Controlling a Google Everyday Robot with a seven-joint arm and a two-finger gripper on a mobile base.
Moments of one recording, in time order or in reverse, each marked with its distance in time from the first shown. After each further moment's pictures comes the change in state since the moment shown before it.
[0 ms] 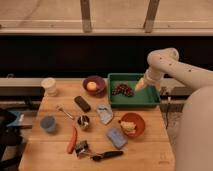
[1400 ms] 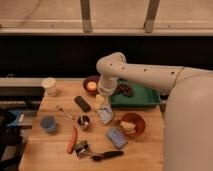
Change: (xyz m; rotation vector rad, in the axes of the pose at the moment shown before) arm 0.099 0.263 -0.012 -0.219 0.104 -1.026
